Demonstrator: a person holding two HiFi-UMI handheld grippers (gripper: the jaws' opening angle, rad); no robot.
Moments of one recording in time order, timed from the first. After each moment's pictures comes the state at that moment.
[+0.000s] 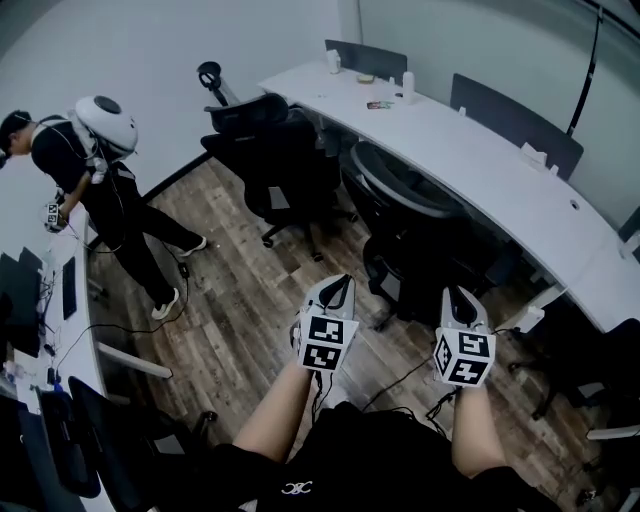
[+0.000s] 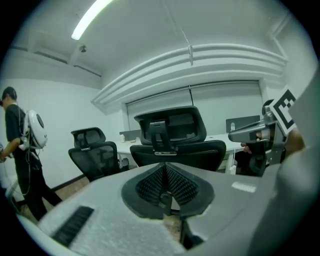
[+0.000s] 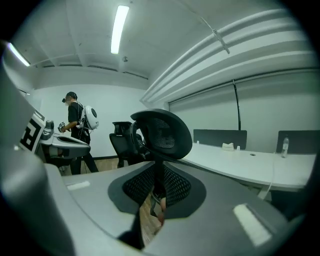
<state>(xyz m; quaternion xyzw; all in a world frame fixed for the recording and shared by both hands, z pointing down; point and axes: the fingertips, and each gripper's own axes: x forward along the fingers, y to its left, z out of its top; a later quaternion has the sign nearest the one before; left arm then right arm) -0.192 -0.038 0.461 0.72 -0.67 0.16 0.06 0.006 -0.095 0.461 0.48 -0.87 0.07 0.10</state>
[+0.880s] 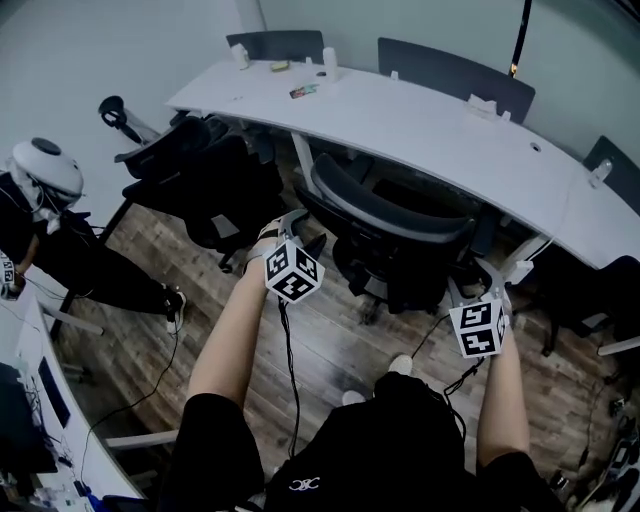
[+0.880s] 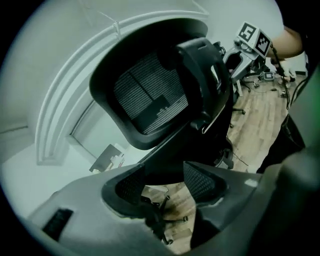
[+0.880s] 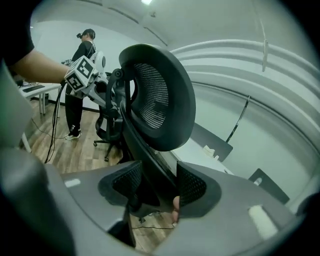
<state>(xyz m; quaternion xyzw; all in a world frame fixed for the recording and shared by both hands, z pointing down) -0.300 -0.279 0.506 0.78 -0.43 0.43 -0.16 0.001 -0.199 0.503 0.53 -0.78 -0.04 0.34</state>
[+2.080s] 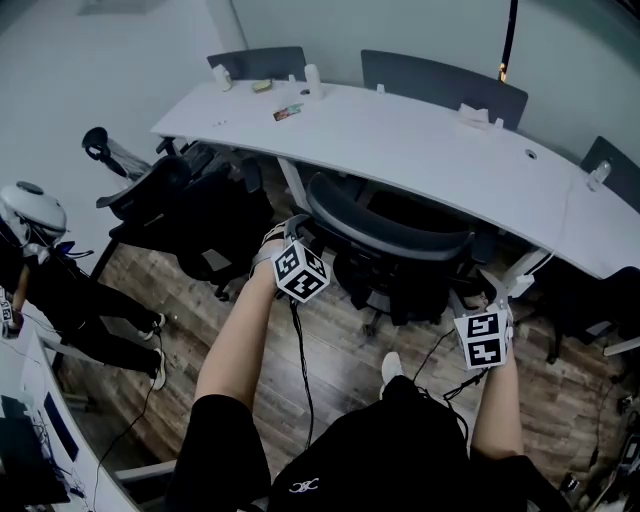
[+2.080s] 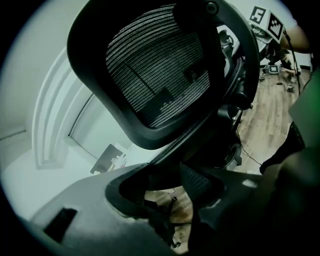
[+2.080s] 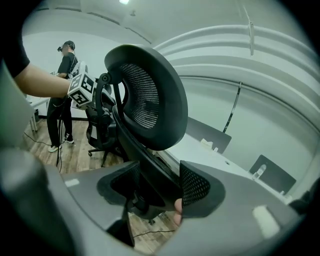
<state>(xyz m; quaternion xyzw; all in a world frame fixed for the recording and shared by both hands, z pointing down) -0.280 -0.395 0.516 0.76 -0.43 0.45 -0.16 0.025 -0.263 0.504 0.56 -0.77 0.02 0.30</state>
